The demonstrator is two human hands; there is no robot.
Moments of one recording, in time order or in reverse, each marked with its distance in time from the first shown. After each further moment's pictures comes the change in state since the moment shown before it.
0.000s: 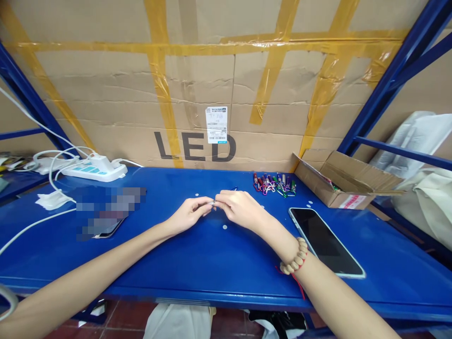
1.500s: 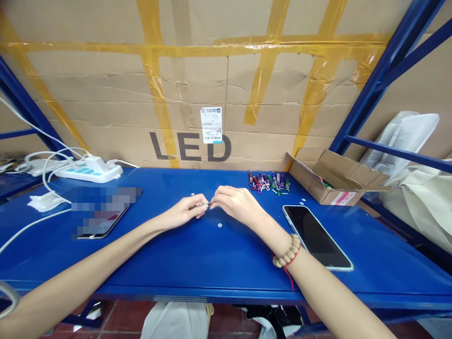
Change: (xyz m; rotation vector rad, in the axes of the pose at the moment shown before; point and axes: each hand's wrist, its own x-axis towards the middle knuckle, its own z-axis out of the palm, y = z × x) left_hand 0.000 0.008 -0.011 -0.018 -0.167 -0.075; right_hand -0.006 0.007 -0.001 -0.154 0.205 -0.194
